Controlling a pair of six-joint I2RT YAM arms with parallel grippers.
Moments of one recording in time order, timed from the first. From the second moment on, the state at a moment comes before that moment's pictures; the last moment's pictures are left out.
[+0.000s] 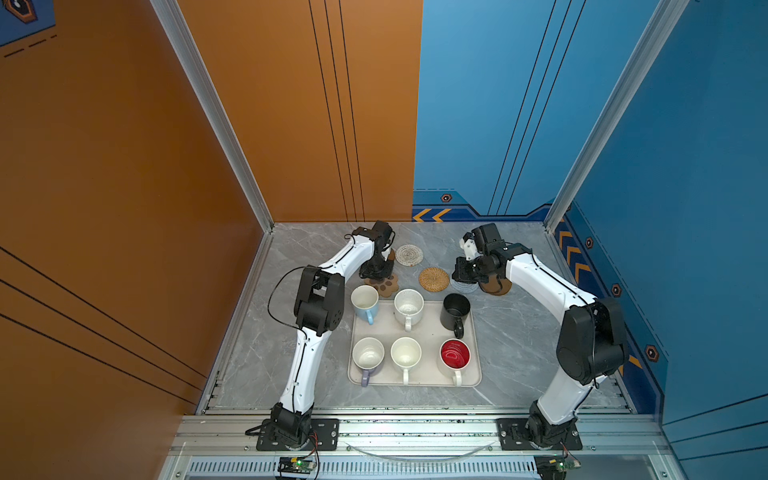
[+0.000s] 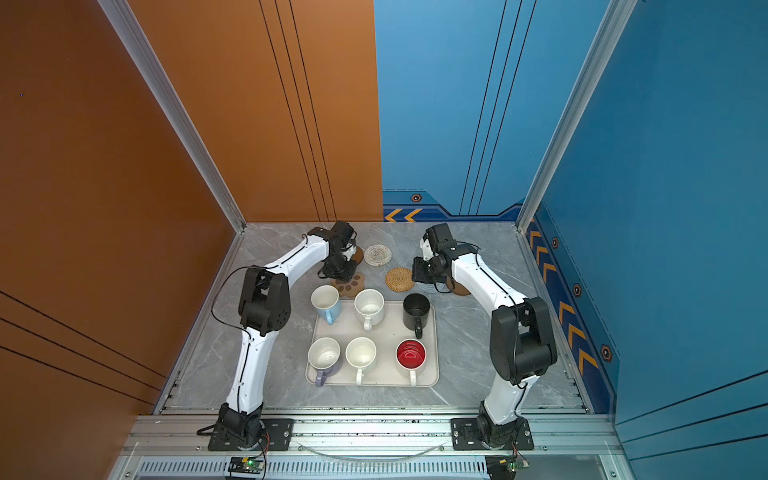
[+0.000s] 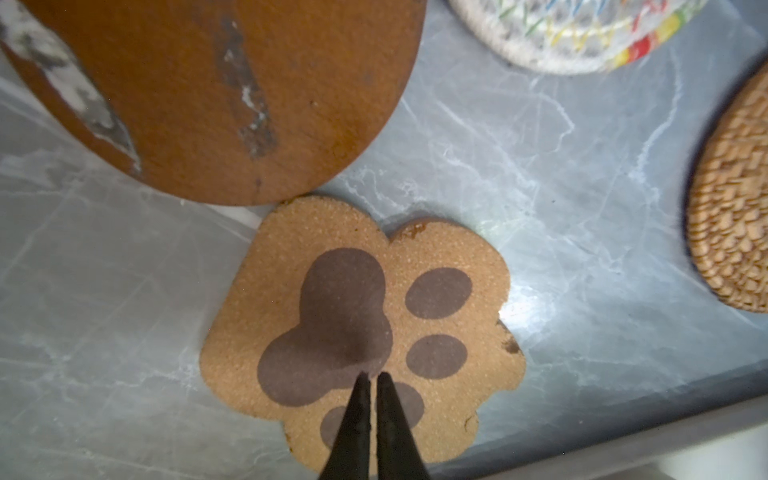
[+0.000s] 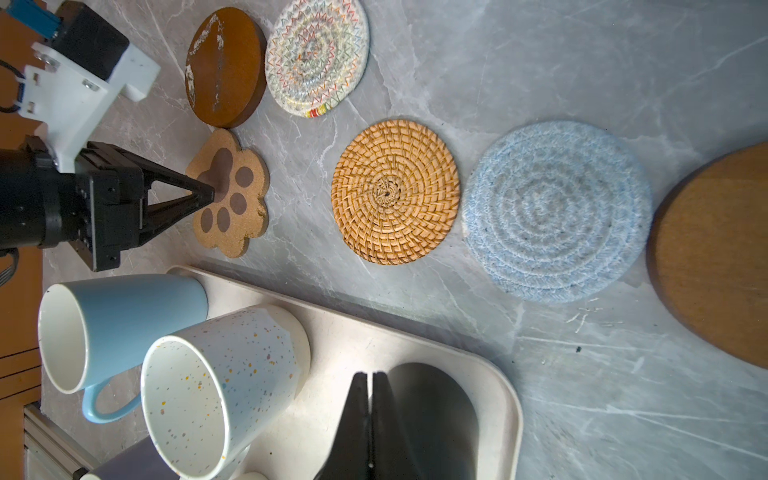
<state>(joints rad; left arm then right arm) -0.38 2.37 2.07 -1.07 0.06 -0.14 0.30 1.75 1.41 -0.70 -0.27 0.35</state>
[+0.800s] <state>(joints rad) -0.43 2.46 2.18 -1.11 0.05 -0.16 0.29 1.75 1.41 -0.69 -0.27 0.35</state>
